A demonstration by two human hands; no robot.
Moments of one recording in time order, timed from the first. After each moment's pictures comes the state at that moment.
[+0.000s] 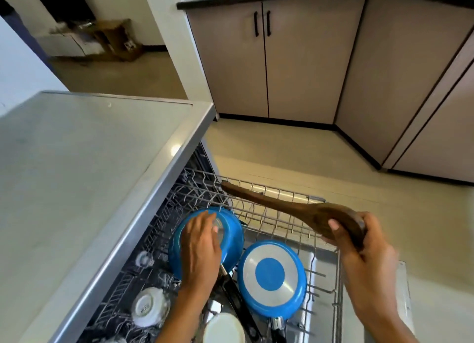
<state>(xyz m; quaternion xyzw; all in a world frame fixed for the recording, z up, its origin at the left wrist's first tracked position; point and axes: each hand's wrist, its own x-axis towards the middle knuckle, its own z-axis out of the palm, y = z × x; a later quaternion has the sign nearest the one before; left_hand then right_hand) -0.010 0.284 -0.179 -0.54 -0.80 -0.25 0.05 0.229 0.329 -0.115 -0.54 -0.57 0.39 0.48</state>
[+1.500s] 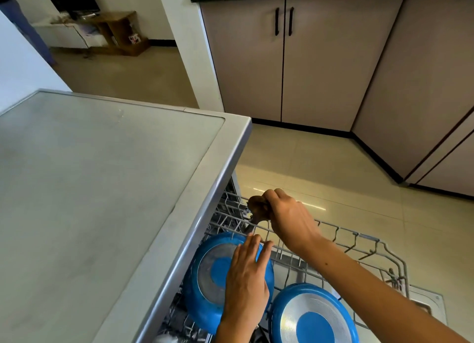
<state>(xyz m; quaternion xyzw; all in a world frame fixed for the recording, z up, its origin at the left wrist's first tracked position) -0.023 0.322 -0.218 -0.65 -0.74 -0.09 -0.11 0.057 0.446 -0.150 -0.41 -0.88 0.21 0.11</state>
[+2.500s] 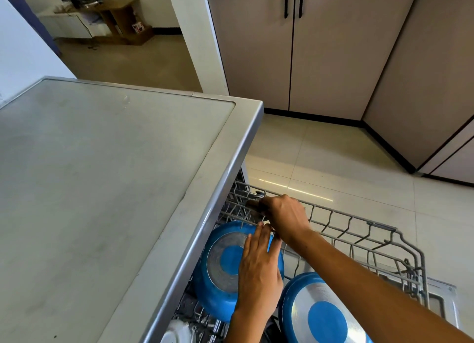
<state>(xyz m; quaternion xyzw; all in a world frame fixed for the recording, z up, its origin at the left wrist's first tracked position) -0.019 0.321 -0.223 -0.65 -0.74 -0.13 -0.08 0.029 0.447 -0.208 -0.42 -0.88 0.21 0.06</state>
